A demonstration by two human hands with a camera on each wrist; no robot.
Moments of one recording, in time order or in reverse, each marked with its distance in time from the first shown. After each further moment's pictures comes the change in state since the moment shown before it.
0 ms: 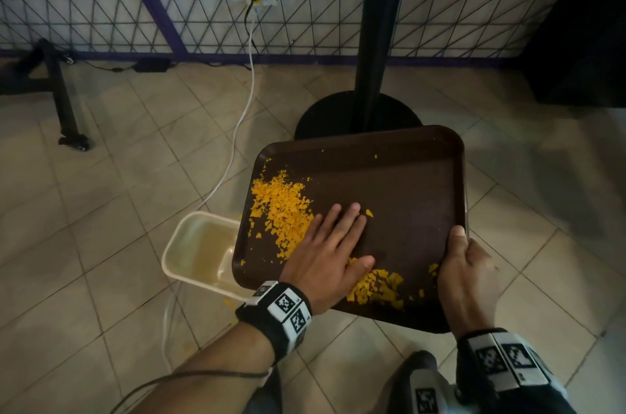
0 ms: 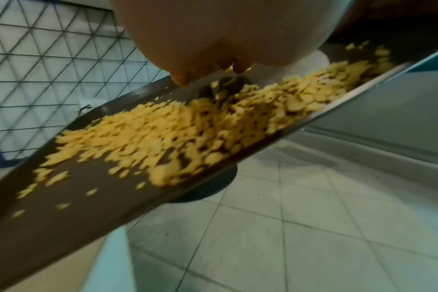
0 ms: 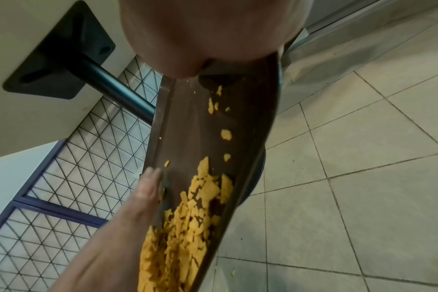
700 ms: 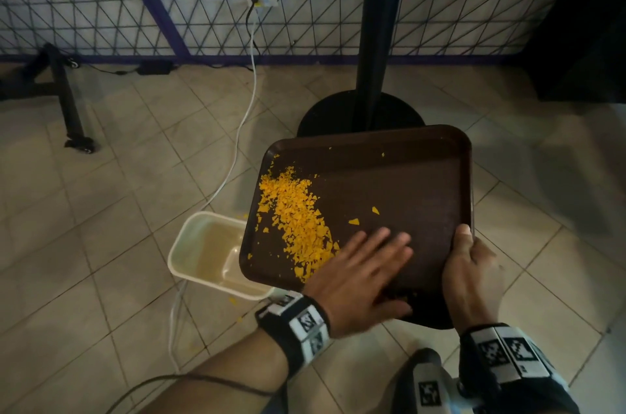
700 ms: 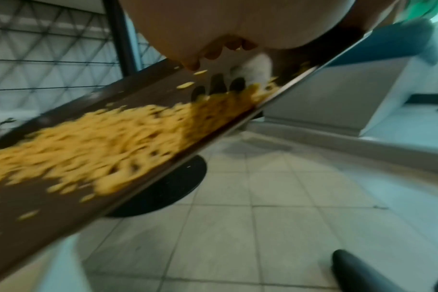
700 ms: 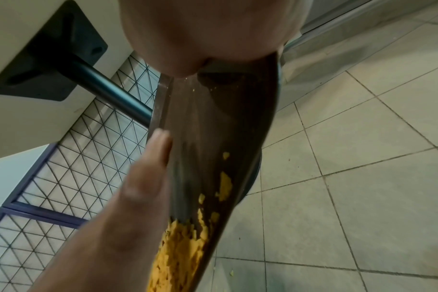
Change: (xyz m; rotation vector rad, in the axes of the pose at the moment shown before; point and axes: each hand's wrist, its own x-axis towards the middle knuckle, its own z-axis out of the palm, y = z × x) left_hand -0.006 0.033 0.005 0.121 -0.067 0.297; right_hand 0.001 0.003 0.001 0.003 0.034 0.020
